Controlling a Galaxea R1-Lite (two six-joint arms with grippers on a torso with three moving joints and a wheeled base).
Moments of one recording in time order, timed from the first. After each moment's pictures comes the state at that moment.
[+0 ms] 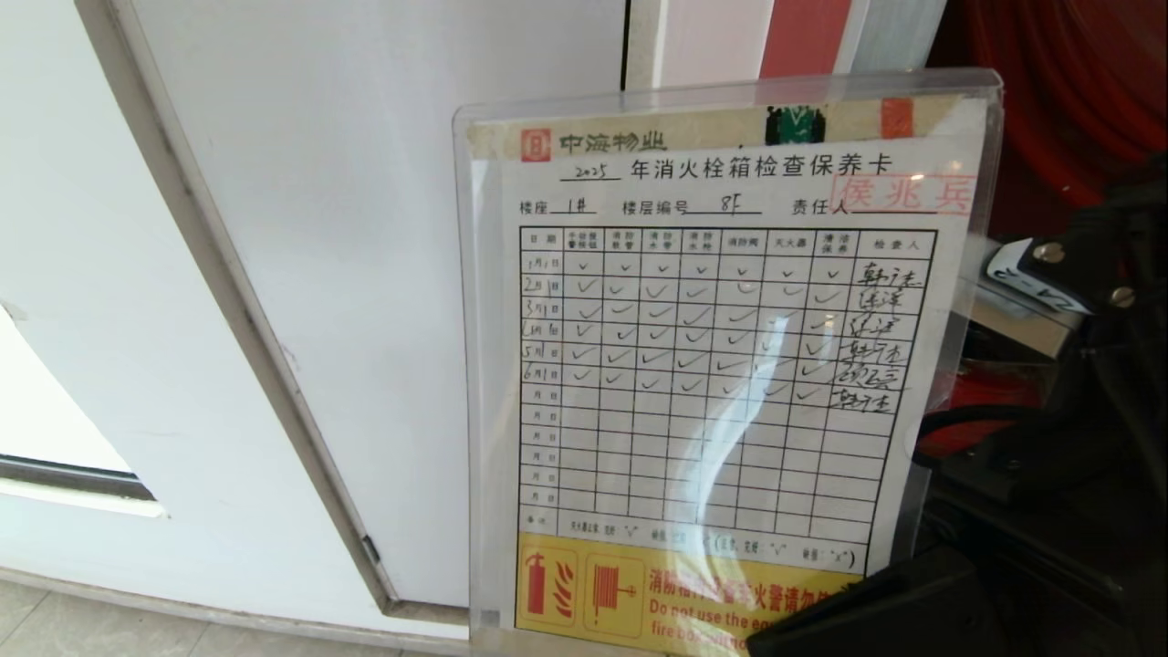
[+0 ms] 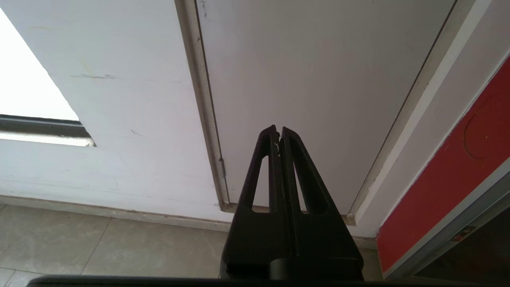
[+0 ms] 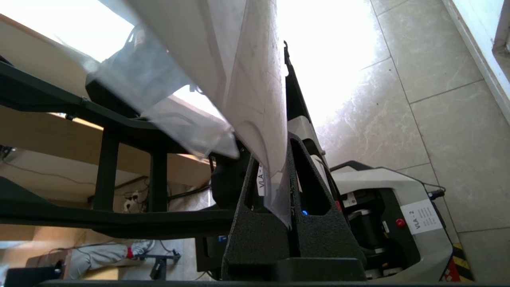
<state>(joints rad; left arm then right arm) 0.01 0.00 0.00 0.00 -0.01 -0.01 0.75 1.36 -1.15 0.33 0.78 0.15</state>
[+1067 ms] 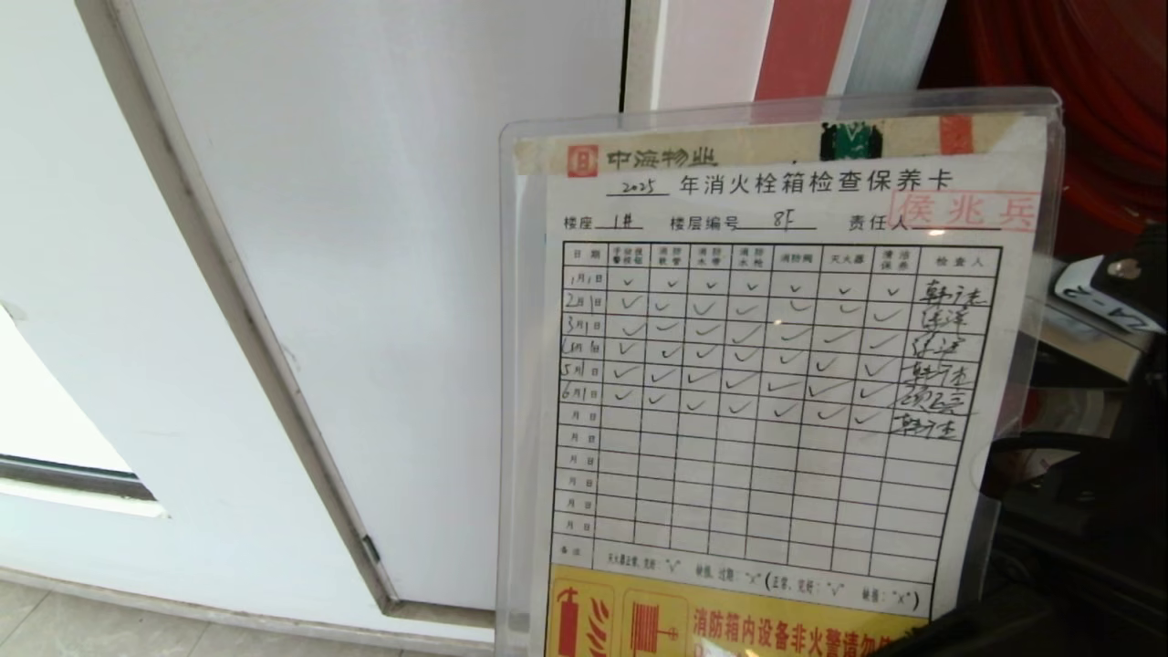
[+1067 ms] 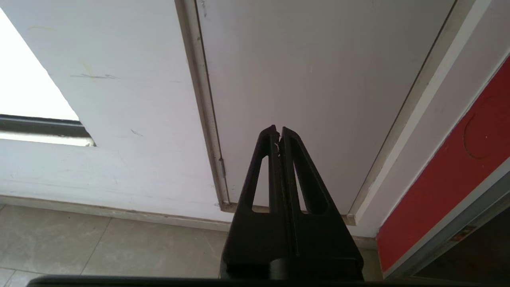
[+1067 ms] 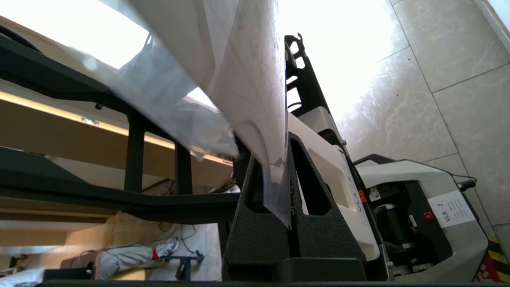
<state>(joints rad) 0.01 0.00 0.00 0.00 -0.01 -0.01 0.75 1.29 -1.10 0.32 0.80 0.24</state>
